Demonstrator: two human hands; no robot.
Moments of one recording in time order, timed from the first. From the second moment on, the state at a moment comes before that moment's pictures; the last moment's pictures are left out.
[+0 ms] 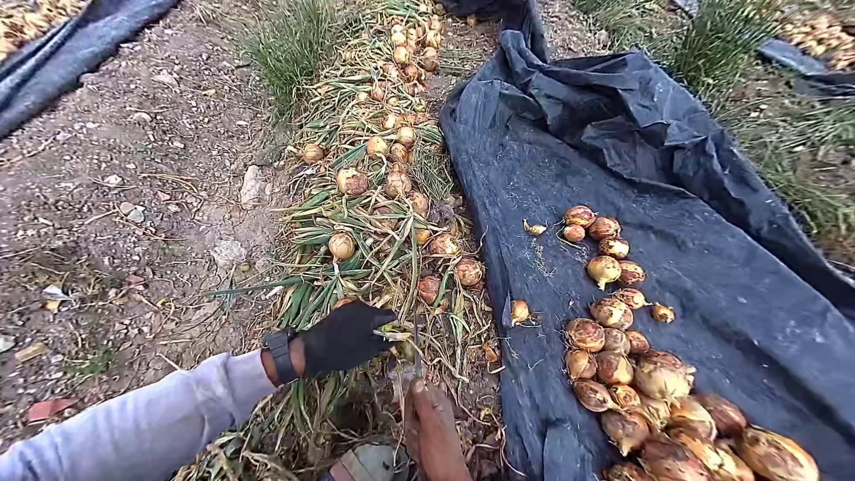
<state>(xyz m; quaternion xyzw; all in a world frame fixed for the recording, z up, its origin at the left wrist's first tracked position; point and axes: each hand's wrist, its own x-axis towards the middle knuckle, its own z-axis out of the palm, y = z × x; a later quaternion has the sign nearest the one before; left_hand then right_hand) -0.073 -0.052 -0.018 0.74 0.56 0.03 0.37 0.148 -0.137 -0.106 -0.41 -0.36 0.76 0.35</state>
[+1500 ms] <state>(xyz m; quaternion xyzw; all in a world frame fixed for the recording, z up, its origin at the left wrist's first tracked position) -0.072 -0.050 -0.005 0.63 0.50 -0.04 0.59 0.164 -0.134 -0.107 -0.46 -0.38 0.68 0.43</state>
